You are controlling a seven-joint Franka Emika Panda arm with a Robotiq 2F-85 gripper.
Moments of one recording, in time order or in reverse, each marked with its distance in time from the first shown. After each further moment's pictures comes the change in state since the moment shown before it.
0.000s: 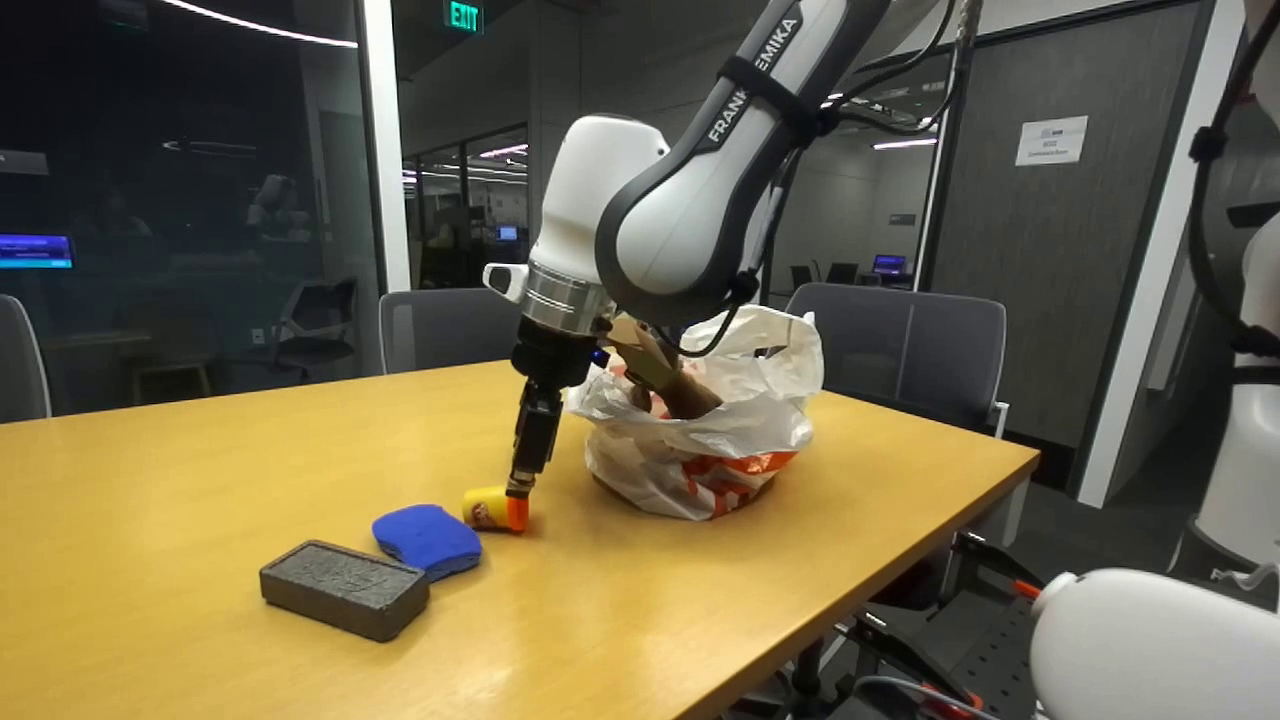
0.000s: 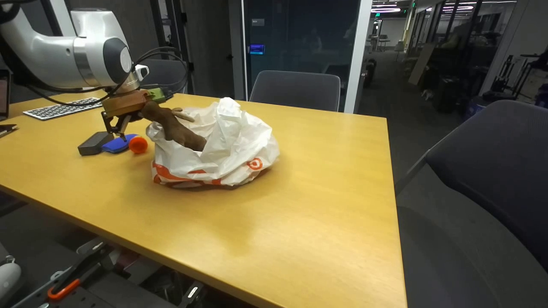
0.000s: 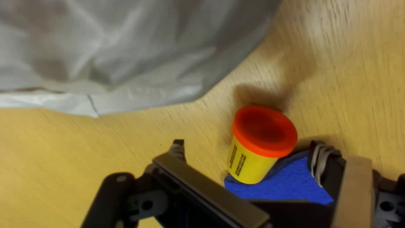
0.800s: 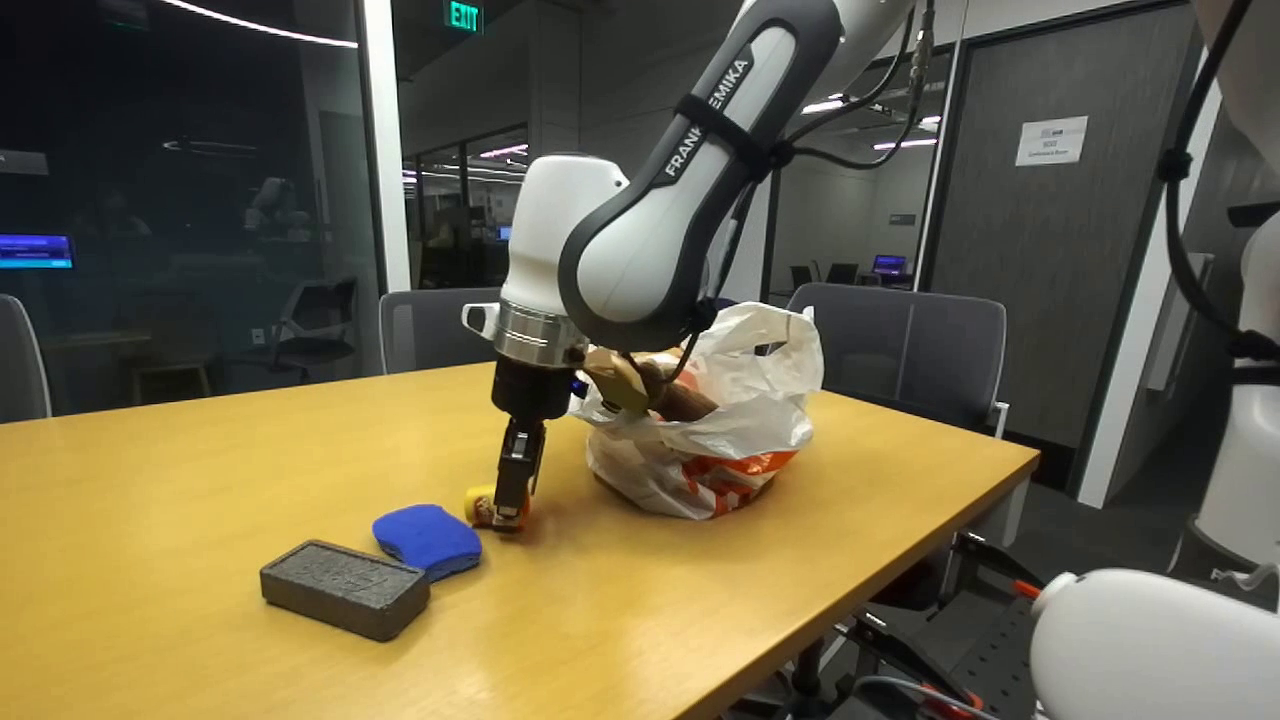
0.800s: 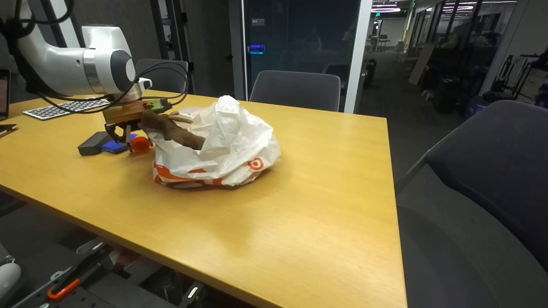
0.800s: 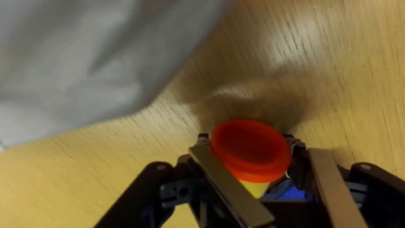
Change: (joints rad) arm 0.008 0.110 0.012 0.100 -0.014 -0.087 0.075
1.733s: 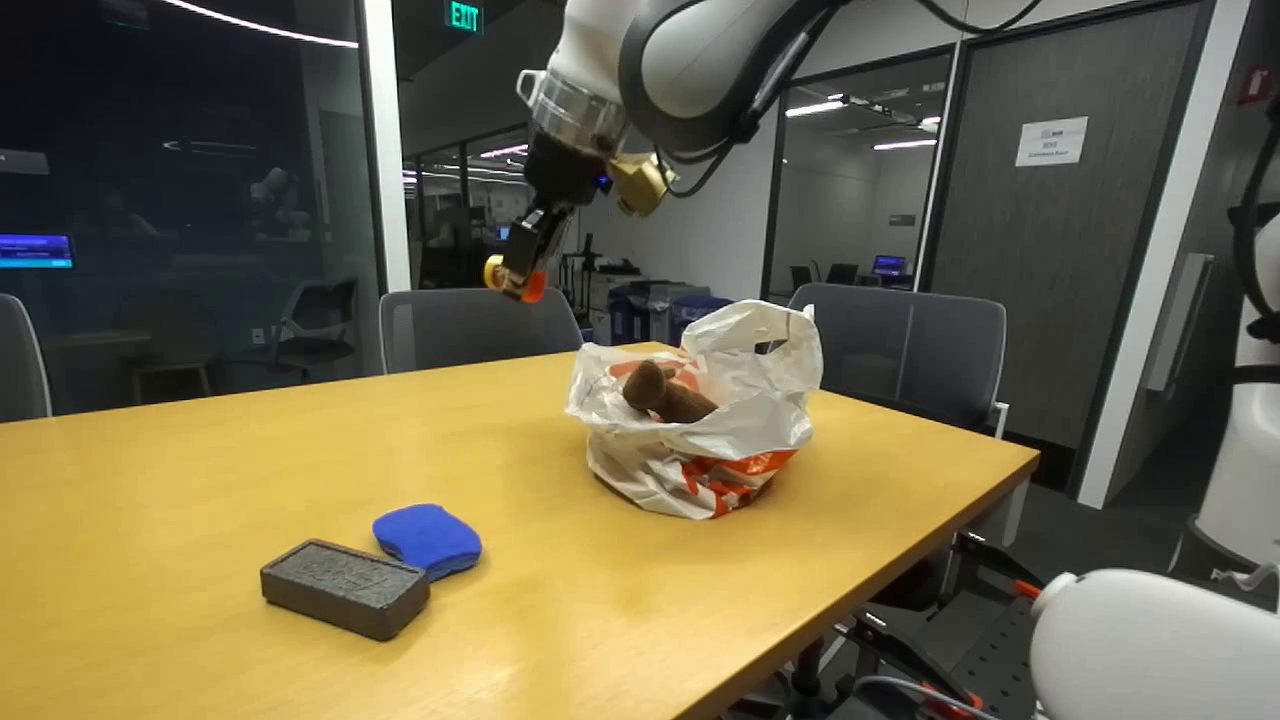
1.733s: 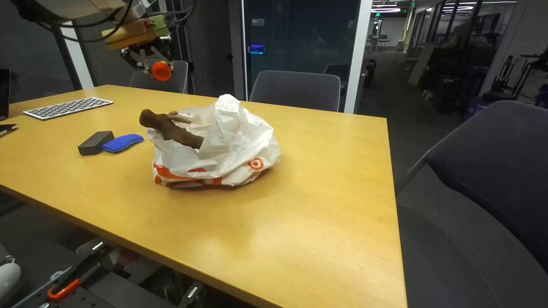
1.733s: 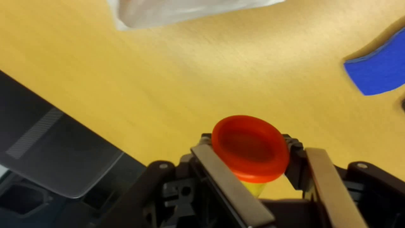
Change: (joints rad) arm -0.021 -0.388 -0.106 -0.016 -0.166 -0.050 0.260
